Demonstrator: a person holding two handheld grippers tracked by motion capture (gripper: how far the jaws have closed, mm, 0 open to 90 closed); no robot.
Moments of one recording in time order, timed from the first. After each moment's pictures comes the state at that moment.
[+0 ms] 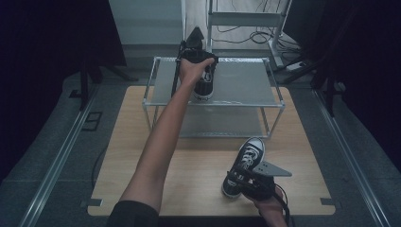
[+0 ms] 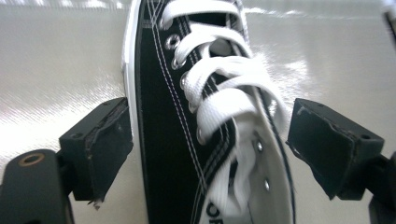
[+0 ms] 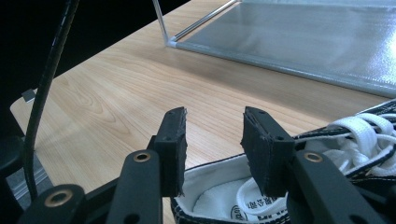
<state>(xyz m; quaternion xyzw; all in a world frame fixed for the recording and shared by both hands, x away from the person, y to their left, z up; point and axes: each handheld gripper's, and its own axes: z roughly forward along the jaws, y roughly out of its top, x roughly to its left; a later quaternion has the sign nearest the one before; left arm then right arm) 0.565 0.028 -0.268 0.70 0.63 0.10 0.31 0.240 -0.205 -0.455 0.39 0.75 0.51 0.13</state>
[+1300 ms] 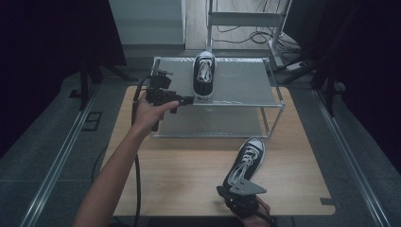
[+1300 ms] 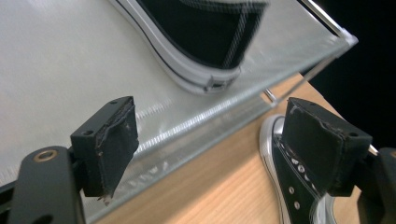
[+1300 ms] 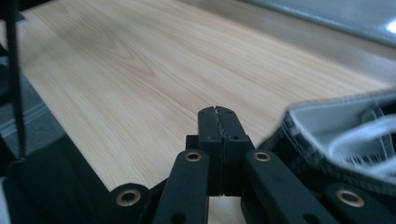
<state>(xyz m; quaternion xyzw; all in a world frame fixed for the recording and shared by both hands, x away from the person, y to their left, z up) 0.414 0.124 -0.302 0.77 0.46 0.06 0.43 0.205 -0.162 -0.483 0.35 0.81 0.44 0.15</state>
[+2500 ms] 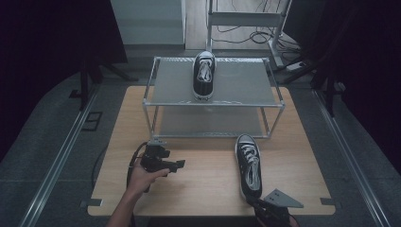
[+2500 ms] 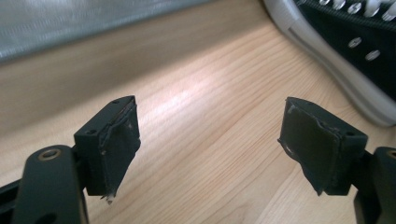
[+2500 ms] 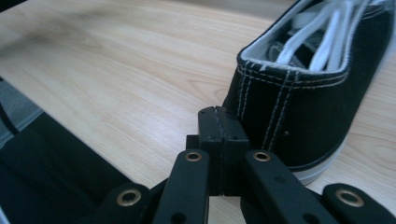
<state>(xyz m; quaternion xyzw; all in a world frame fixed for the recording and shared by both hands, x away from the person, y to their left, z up) 0.311 0.144 -0.466 0.80 0.46 0.03 0.39 0.177 -0.243 -0.492 0.43 0.77 0.44 0.16</state>
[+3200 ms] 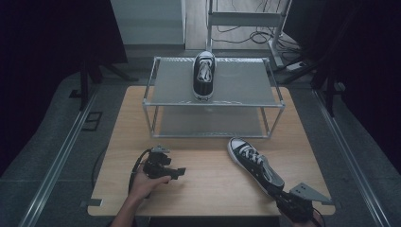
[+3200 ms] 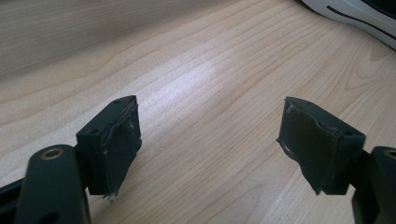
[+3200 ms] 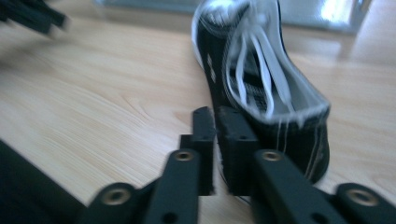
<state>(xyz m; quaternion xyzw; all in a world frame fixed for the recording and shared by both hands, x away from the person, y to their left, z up) 0.306 0.141 -0.491 0.81 0.46 0.02 0.37 0.192 -0.305 -0.483 0.46 0.74 0.46 0.18</state>
